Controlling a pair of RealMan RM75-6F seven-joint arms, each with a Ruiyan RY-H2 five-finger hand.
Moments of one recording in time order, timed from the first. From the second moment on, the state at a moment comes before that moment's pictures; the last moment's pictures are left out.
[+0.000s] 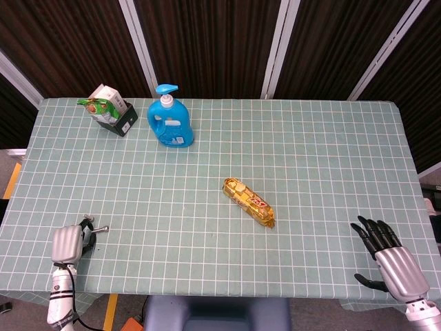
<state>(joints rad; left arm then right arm) -0.21 -1.78 -0.13 -0.91 1.34 1.36 0.10 0.04 -1.01 -0.10 -1.68 -1.75 1.50 0.04</state>
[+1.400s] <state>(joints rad) -0.25 -1.56 -0.10 -1.35 1.37 1.35 0.50 0.04 -1.02 -0.10 -1.68 -1.75 1.49 0.03</state>
